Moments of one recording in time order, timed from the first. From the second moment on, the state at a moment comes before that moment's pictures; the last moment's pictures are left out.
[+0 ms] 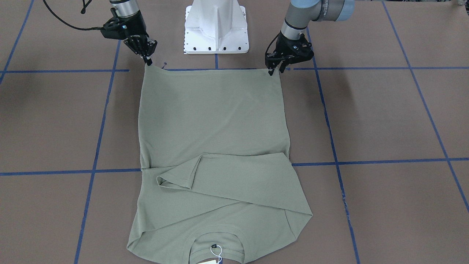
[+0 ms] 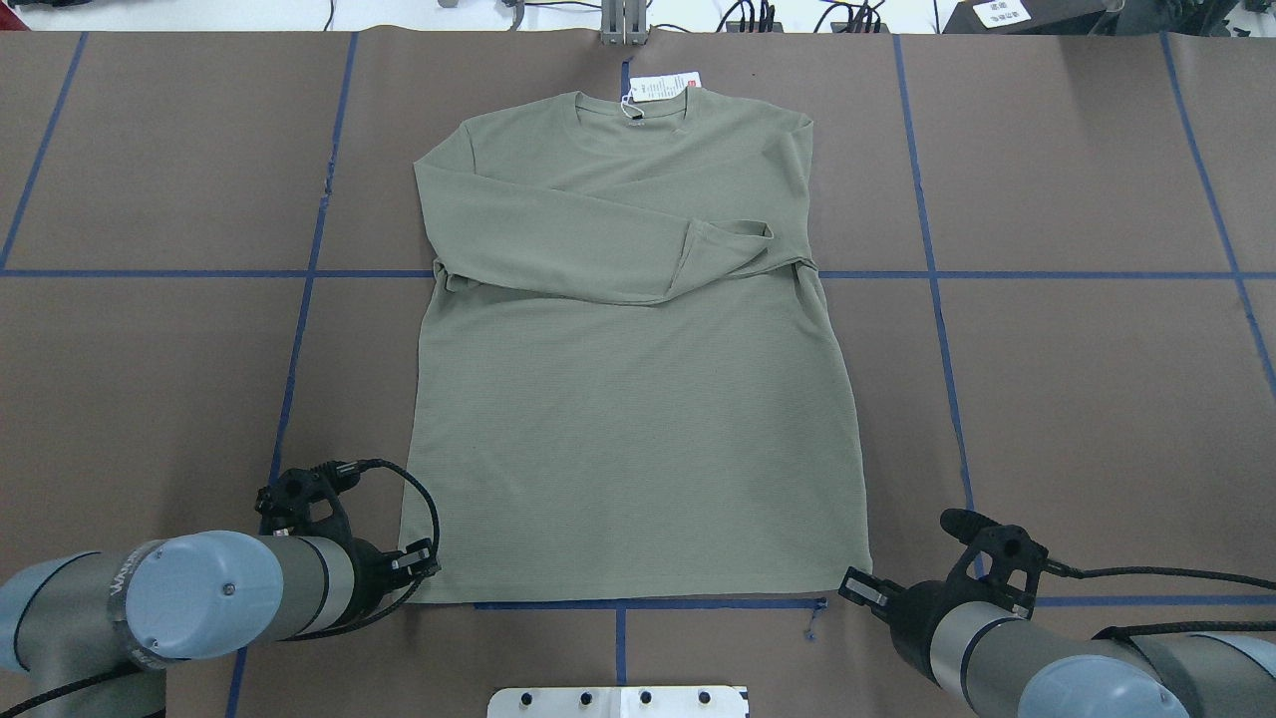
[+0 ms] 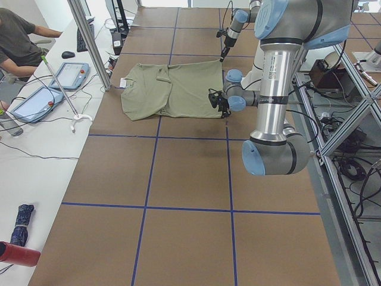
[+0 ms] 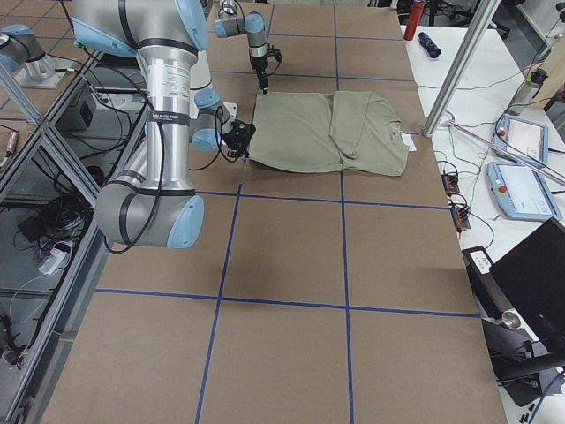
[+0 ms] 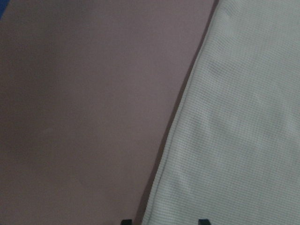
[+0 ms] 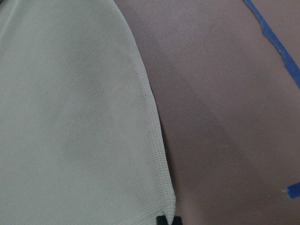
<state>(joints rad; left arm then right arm) -0.20 -1.69 -2.02 -1.92 -1.61 -1.80 0.02 -1.65 2.20 -1.20 1.26 1.99</state>
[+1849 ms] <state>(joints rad) -0.45 -1.77 -2.19 -1.92 -1.85 -1.87 0.26 -1.65 2.35 -1.21 1.45 1.92</state>
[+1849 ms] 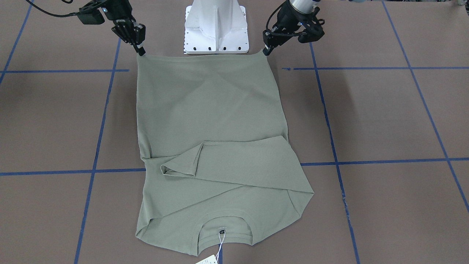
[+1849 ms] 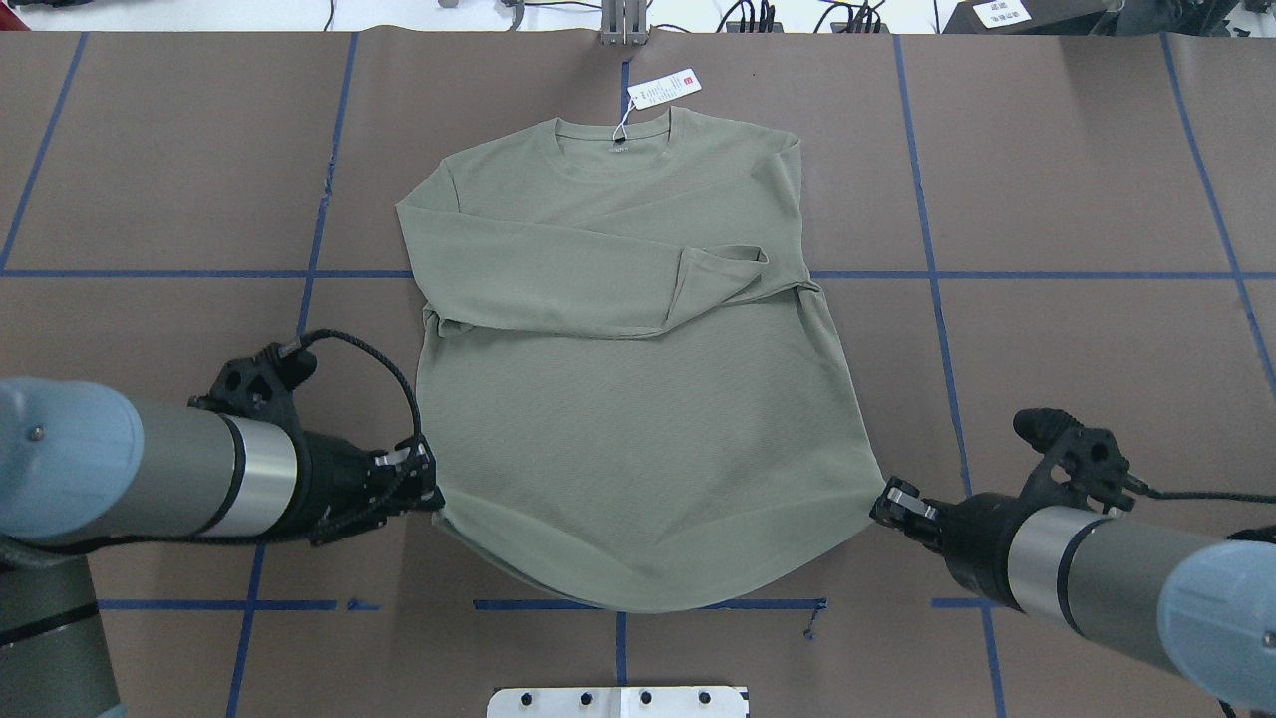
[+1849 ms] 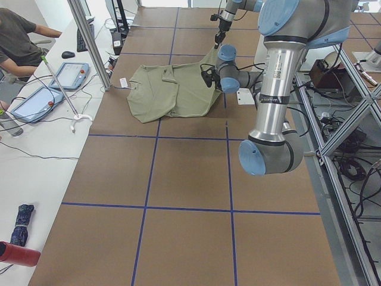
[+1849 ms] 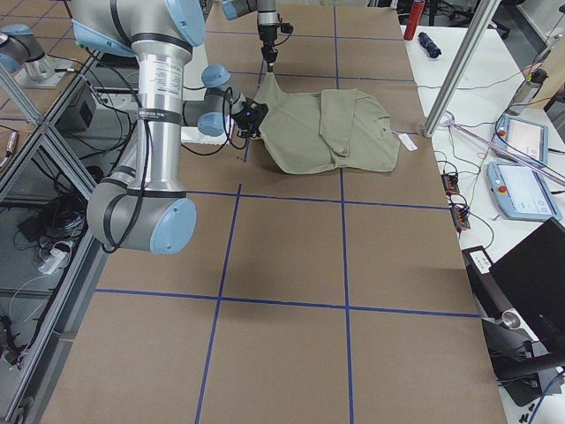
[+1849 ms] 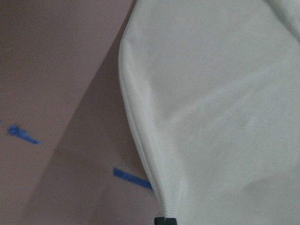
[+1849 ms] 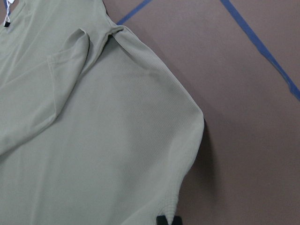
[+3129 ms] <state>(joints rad) -0.81 -2.04 -1.52 -2.26 -1.76 -1.57 0.81 -0.96 1.41 -1.20 1.67 1.48</state>
